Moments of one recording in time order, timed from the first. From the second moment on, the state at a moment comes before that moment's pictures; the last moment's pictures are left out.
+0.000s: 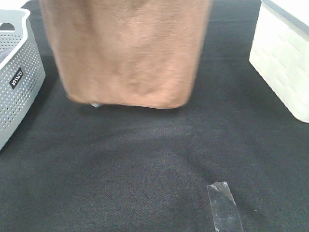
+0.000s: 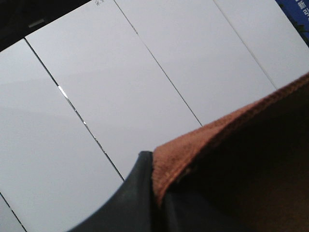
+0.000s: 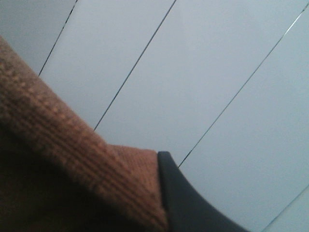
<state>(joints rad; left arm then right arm) -0.34 1.48 -1.59 0.13 -0.18 0.48 0.47 1.57 -1.81 -0.31 0.26 -0.32</state>
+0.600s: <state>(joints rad) -0.27 1.79 -1.80 0.13 -0.41 0.48 0.42 1.84 -2.00 -0.23 0.05 -0.32</state>
